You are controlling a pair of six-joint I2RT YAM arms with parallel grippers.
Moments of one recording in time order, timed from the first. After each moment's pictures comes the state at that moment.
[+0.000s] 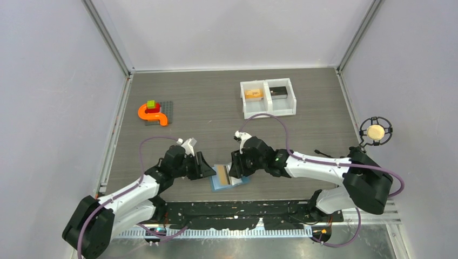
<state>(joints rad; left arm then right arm) -0.55 0.95 0.22 0.06 0.39 -0.80 0.98 1.37 0.67 -0.03 -0.18 0.60</state>
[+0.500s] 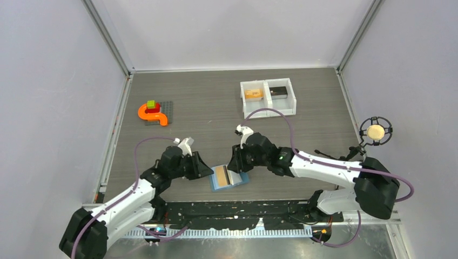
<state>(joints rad) -0.55 0.80 0.23 -0.06 0.36 -0.80 0.98 1.26 0.72 -0.10 -0.12 0.61</state>
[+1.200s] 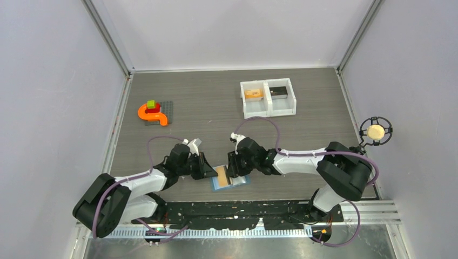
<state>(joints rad) -0.56 1.16 0.22 0.26 0.46 -0.84 0.96 1.55 0.69 0.06 -0.17 0.63</state>
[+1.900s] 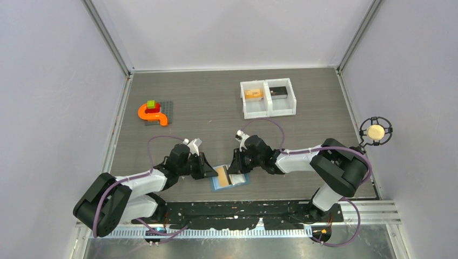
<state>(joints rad) -0.56 1.18 0.21 0.29 0.46 -0.81 0.87 1.61 0.60 0.28 -0.33 0.70</state>
